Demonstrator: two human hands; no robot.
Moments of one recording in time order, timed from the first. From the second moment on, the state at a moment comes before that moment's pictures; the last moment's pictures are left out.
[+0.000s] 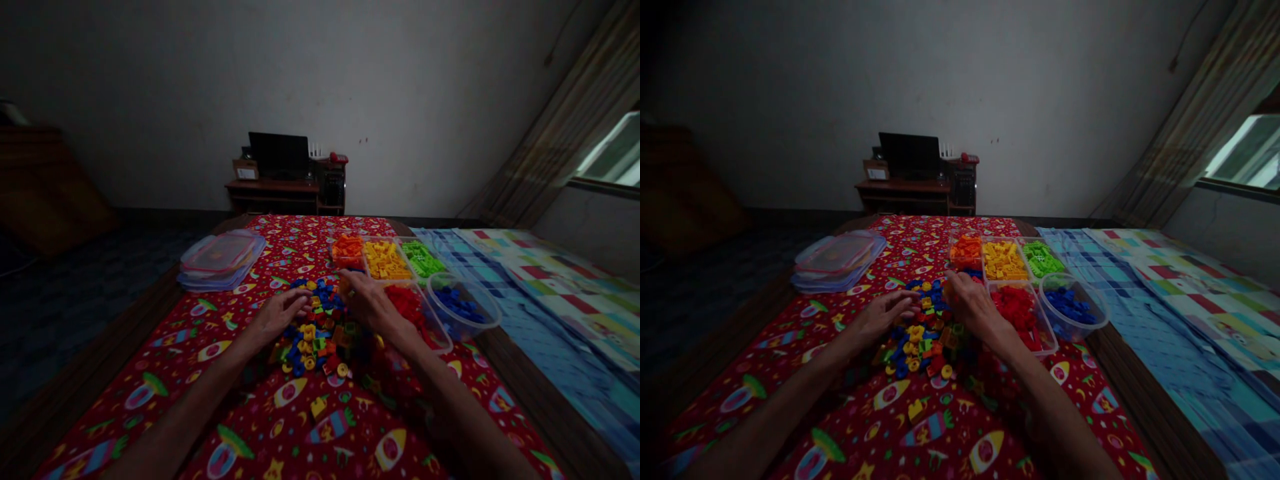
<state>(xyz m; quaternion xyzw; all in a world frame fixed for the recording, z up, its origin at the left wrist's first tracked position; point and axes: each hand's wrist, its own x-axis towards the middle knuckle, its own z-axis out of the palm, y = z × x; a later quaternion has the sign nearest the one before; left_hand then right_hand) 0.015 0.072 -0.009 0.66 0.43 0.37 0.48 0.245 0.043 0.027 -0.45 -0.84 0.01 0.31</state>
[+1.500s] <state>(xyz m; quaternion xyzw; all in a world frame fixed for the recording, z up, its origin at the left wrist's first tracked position) -0.009 0.082 -0.016 0.85 0.43 0.16 0.27 0.247 0.021 -0.024 -0.37 -0.89 0.01 0.27</state>
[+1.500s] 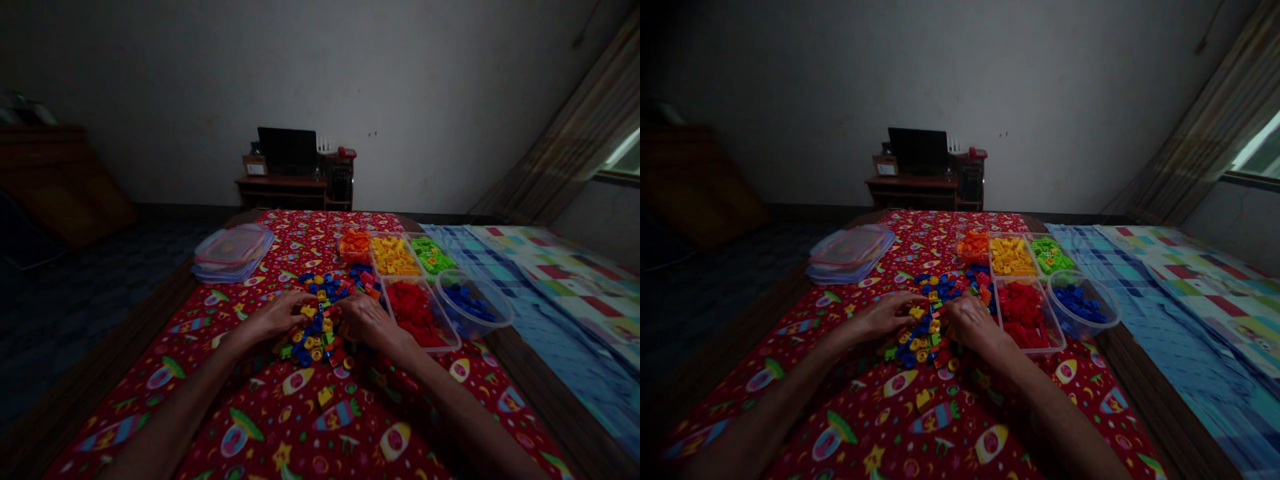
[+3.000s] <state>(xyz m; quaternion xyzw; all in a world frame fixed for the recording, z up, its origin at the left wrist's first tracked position) 0.015 0.066 -0.005 0.76 0.45 0.27 0.37 0.209 0.040 0.014 -0.35 -0.88 0.16 0.26</state>
